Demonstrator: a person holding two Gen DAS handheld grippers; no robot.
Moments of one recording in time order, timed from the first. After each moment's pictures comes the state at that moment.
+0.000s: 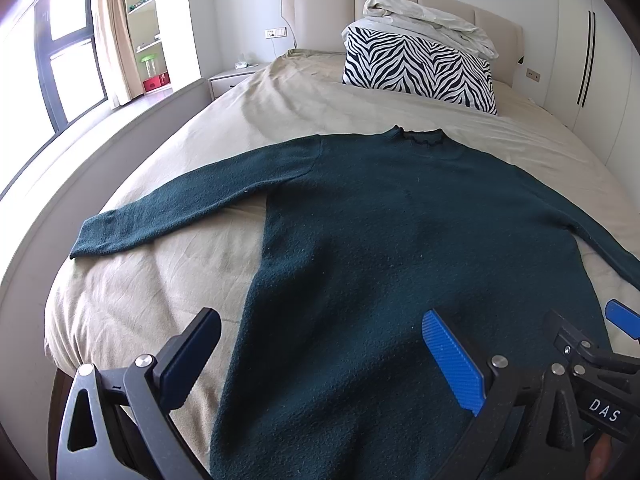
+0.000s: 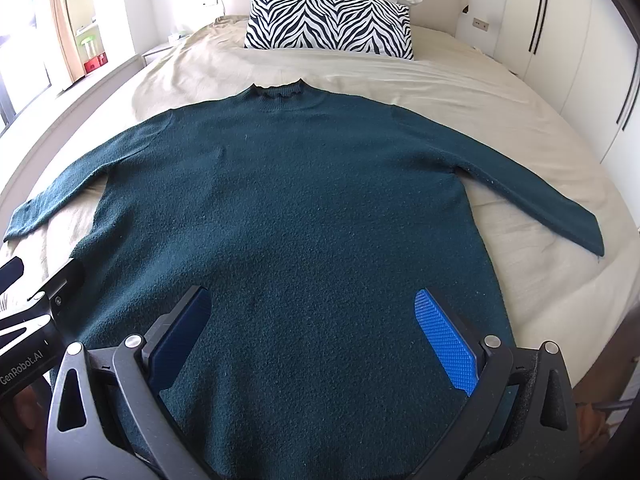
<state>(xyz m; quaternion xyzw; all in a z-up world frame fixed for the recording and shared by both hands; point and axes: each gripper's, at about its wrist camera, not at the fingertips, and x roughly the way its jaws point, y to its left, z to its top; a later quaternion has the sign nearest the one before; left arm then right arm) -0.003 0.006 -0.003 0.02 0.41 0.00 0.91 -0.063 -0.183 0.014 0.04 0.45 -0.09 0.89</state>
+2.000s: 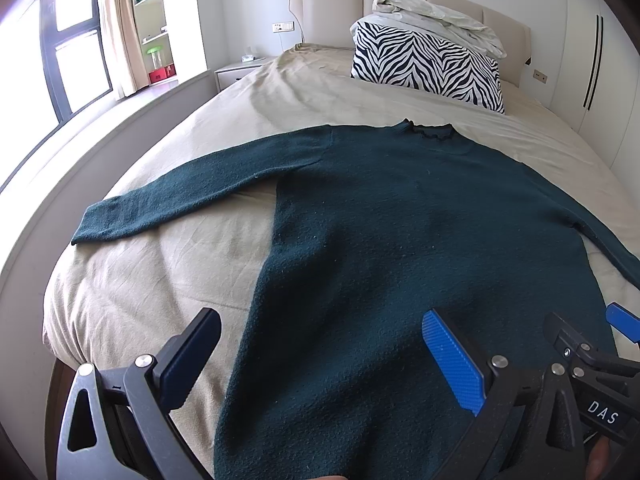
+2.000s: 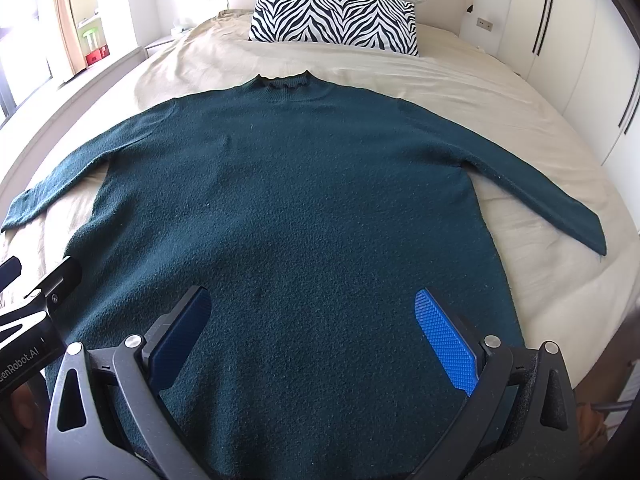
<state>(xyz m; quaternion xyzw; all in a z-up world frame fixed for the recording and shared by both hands) -0.008 0.023 -0.022 0.01 0.42 0.00 0.91 -0.063 -0.173 0.006 0.03 0.46 -0.09 0.88</state>
